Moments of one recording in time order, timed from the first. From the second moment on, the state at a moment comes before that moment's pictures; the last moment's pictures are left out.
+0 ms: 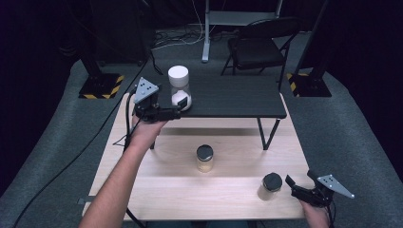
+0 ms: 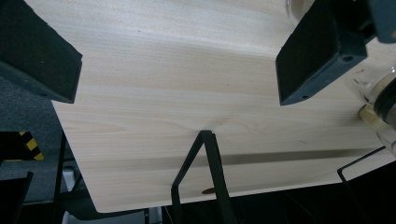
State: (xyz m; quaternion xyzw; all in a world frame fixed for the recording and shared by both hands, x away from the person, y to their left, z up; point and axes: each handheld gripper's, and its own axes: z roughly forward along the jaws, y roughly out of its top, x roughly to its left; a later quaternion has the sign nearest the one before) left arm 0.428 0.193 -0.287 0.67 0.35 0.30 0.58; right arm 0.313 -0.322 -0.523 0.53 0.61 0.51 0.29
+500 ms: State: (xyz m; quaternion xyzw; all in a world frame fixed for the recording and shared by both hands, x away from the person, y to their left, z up) left arm 0.386 0.205 -0.306 0.67 0.32 0.30 0.60; right arm 0.313 -0.321 -0.523 0.53 0.61 0.51 0.29
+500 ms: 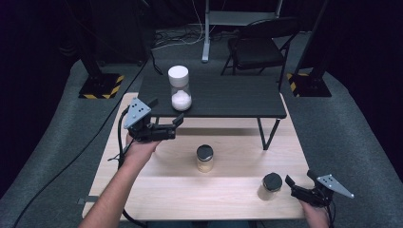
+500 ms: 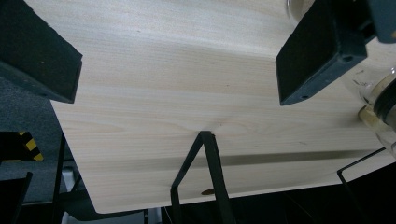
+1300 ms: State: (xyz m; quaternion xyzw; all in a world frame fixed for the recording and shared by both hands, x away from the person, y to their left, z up) left arm 0.351 0.228 -0.360 0.67 0.34 0.30 0.59; right arm 0.313 -0.322 -0.523 0.53 0.61 0.51 0.29
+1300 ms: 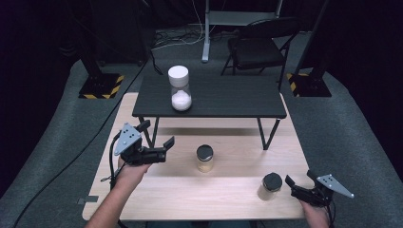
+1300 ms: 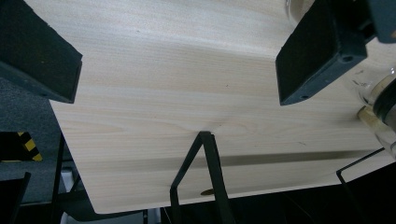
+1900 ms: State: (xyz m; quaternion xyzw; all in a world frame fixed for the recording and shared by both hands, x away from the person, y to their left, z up) left arm 0.335 0.251 -0.407 0.67 0.37 0.30 0.57; right arm 0.313 -0.321 -0.523 0.53 0.61 0.51 0.28
